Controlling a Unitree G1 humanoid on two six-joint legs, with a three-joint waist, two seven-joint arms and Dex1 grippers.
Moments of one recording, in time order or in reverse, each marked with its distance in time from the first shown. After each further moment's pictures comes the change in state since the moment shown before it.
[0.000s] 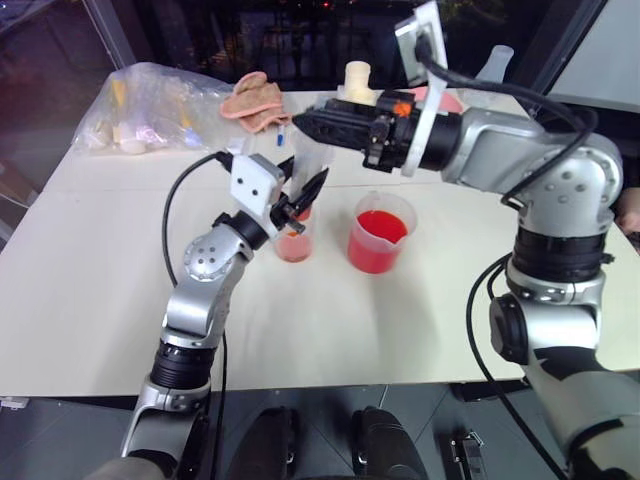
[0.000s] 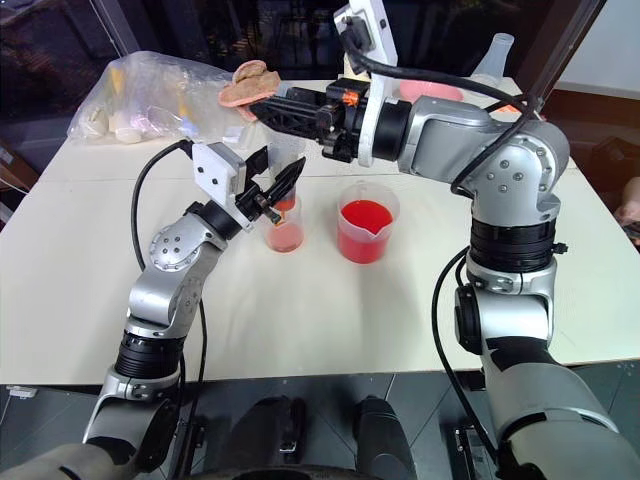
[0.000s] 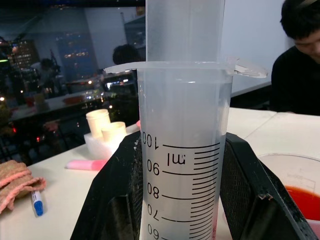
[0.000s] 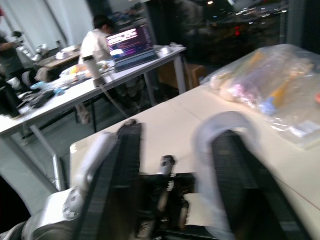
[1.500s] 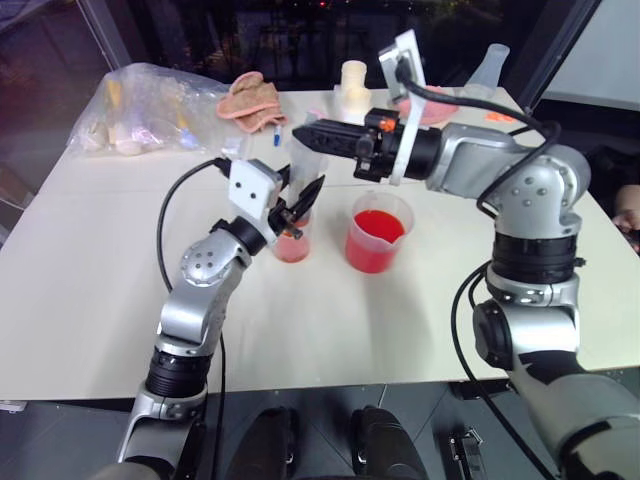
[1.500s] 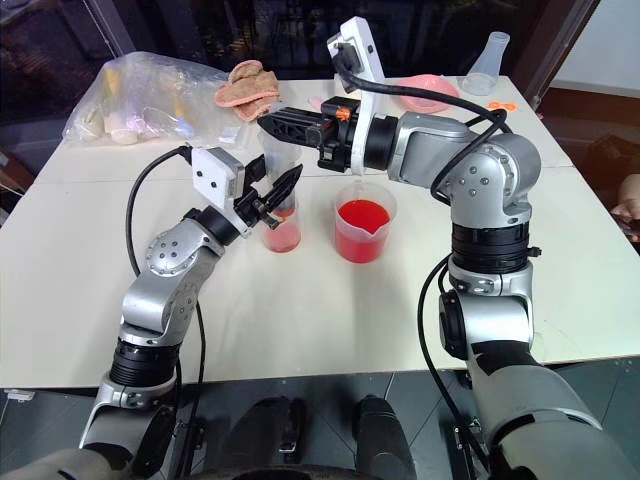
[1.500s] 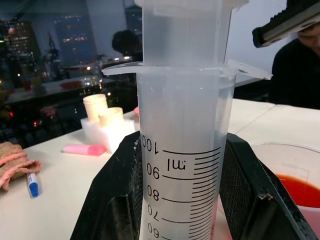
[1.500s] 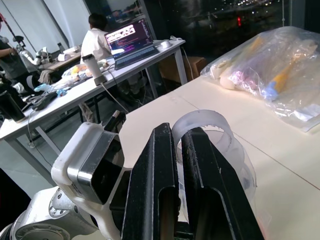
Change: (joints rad) left arm 0.033 0.015 0.001 -0.066 -0.017 0.098 0.031; right arm 0.029 0.089 0.003 0.057 -0.162 0.013 0.140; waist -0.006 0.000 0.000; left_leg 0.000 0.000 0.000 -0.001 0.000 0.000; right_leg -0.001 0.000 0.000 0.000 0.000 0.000
